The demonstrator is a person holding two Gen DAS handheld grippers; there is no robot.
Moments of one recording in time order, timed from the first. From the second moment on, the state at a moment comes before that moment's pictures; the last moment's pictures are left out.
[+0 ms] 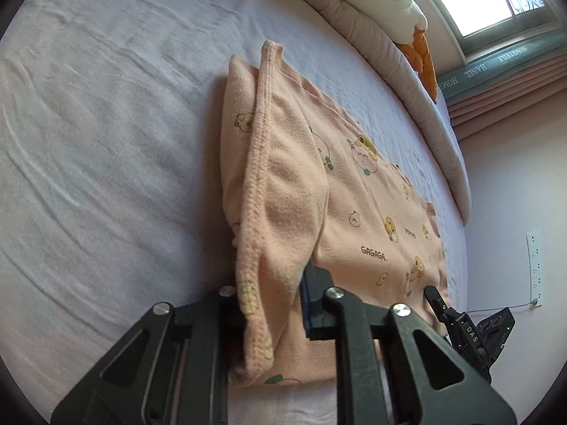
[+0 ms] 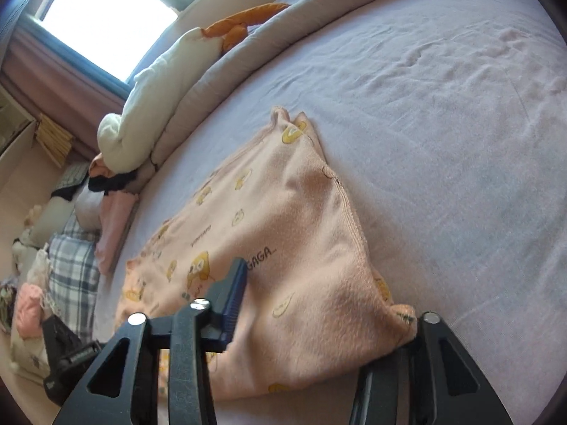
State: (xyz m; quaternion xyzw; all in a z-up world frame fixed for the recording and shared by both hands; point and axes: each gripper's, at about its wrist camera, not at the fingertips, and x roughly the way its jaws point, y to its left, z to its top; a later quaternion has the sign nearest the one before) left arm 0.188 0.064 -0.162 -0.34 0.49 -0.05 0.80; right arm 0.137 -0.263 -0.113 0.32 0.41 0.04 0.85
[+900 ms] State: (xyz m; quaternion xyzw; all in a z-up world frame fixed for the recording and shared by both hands) left arm 0.072 0.043 -0.106 -0.30 0.48 -0.08 0.82; right arm 0.034 -0.255 -0.047 0.23 0.38 0.06 0.89
